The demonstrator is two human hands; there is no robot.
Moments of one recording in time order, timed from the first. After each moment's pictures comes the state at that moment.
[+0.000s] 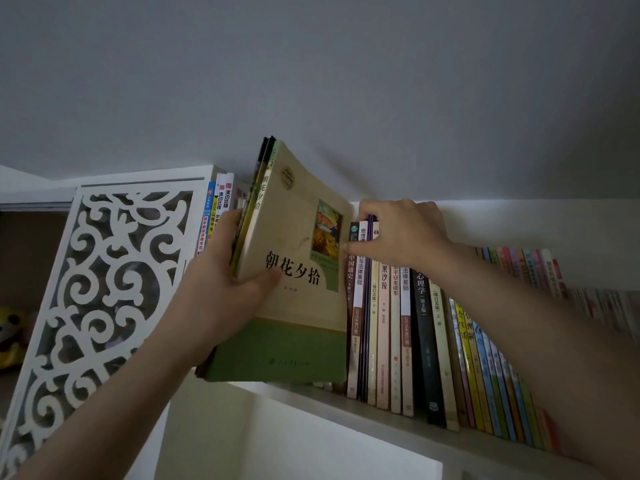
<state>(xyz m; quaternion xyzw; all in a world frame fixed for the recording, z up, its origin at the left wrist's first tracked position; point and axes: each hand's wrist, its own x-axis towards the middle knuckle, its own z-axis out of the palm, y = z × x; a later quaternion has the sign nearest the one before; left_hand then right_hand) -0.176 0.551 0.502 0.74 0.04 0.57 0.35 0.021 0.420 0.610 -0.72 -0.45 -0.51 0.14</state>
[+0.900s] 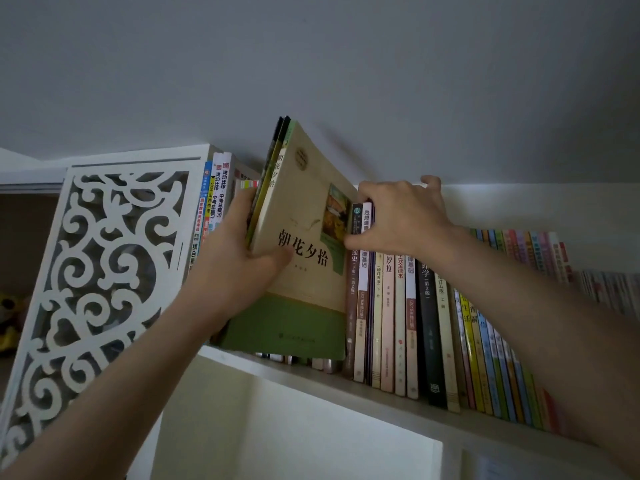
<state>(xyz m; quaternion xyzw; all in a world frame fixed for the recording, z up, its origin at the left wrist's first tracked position) -0.163 0.548 0.509 0.74 0.01 0.56 0.38 0.008 0.420 0.603 -0.74 -0.43 -0.51 0.09</state>
